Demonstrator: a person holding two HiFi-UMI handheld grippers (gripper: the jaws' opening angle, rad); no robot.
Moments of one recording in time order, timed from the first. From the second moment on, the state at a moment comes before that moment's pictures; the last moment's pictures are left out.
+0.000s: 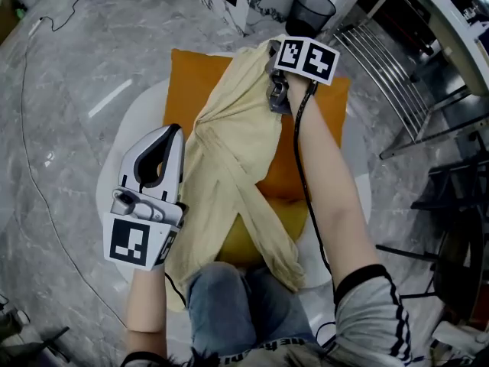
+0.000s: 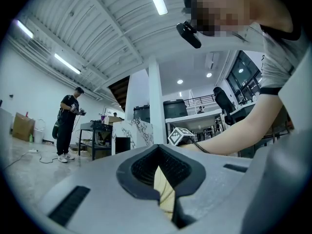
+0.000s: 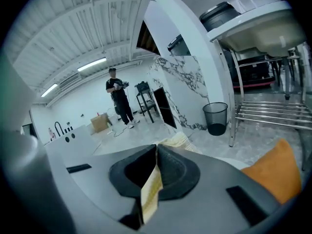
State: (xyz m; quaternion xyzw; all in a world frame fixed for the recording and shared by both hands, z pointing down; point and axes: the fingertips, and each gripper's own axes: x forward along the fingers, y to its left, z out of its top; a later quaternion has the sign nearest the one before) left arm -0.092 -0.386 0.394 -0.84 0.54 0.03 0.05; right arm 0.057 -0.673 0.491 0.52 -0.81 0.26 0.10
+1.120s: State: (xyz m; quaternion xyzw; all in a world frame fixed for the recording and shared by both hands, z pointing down) left arm -0.095 -0.350 0.375 -0.84 0.54 0.05 0.08; right arm -0.009 -0.584 0.480 0.43 -0.88 0.17 0.14
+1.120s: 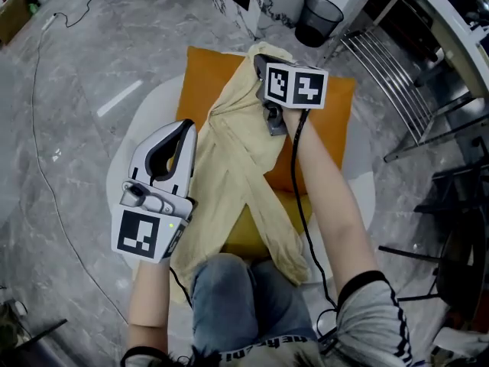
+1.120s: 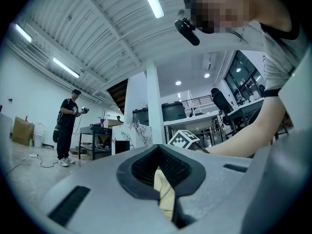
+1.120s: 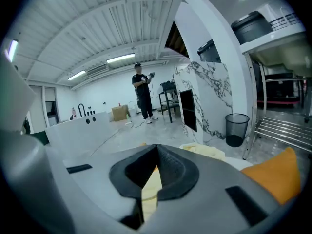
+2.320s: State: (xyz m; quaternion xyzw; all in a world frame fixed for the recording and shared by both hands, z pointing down) left arm -0.061 -0.211 0.360 -0.86 0.49 0.07 0.09; right arm 0.048 -0.321 0.463 0.45 -0.89 0.05 0.12
